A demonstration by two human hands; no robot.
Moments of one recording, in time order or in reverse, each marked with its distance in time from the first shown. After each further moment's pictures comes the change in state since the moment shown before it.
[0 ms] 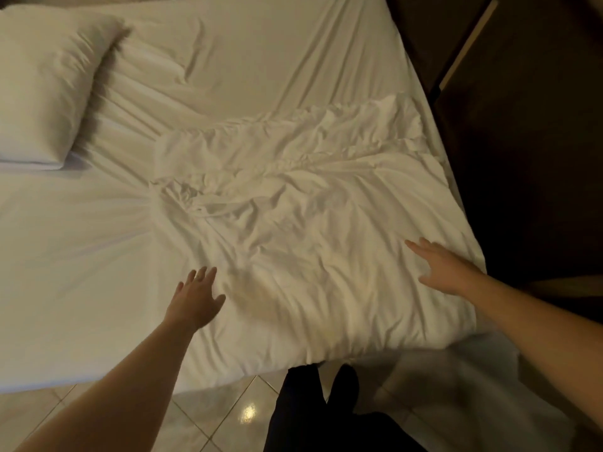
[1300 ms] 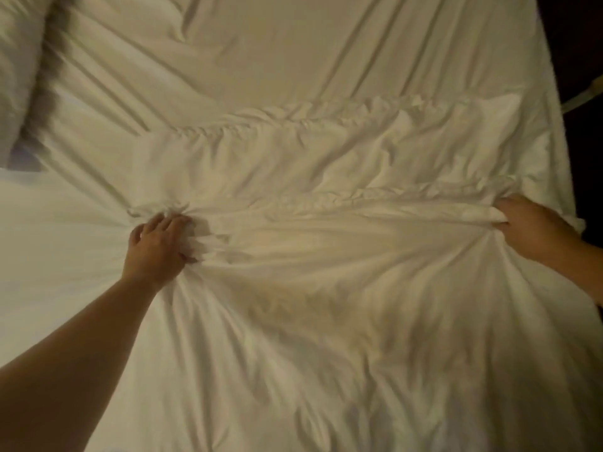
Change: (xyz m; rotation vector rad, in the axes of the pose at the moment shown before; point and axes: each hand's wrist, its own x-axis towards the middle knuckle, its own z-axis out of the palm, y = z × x) left_hand 0.276 -0.074 -0.113 0.066 0.266 -0.032; right_hand 0.312 0.015 -0.162 -0.070 0.324 0.029
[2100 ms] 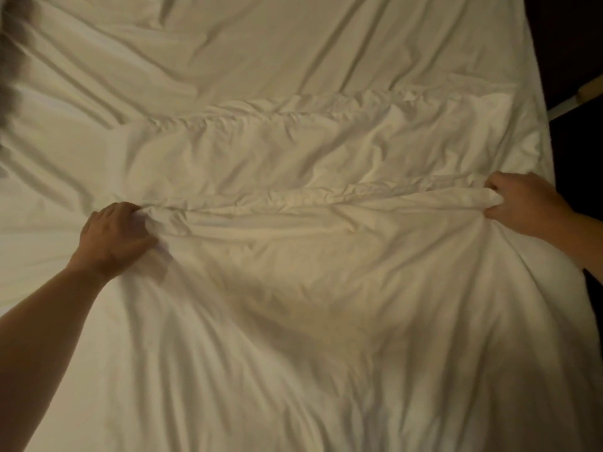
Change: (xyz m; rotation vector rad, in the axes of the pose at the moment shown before) left_hand 0.047 -0.018 -0.029 -0.242 -0.026 -0.150; right_hand 0.051 0.010 -0.028 -0.007 0.045 -0.071
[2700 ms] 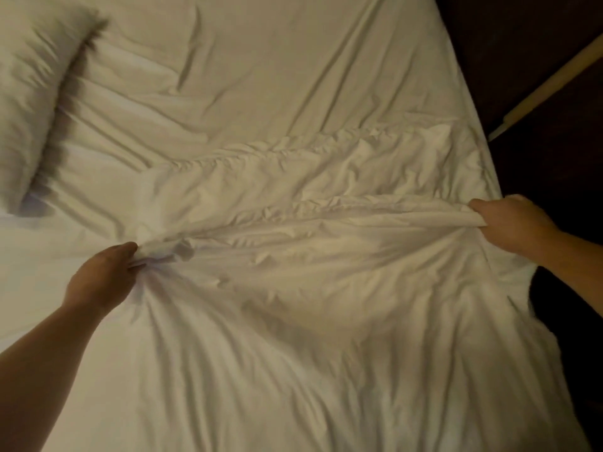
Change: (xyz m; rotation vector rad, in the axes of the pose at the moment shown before) left_hand -0.068 -0.021 -0.055 0.147 0.083 0.097; right_hand -0.104 -0.006 -0.058 -0.126 -0.055 0.049
